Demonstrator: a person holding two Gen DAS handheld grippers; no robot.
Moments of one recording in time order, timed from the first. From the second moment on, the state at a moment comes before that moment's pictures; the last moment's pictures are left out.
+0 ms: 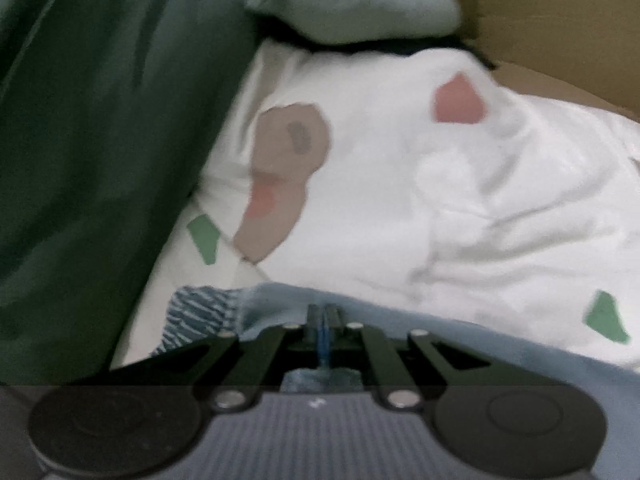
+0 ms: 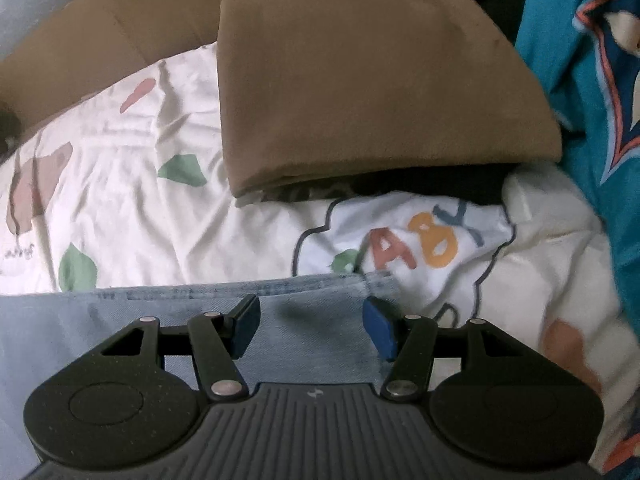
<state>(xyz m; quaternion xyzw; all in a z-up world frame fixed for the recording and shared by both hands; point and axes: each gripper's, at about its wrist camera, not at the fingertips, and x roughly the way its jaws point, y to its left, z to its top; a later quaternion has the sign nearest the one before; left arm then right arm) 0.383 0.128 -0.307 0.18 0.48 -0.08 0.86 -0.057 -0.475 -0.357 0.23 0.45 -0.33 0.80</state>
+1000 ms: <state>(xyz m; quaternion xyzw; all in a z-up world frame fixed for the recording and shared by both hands) 0.270 -0.052 -0.315 0.35 0.42 -0.47 0.70 -0.061 -0.487 -0.355 0.16 0.47 -0.33 0.80</state>
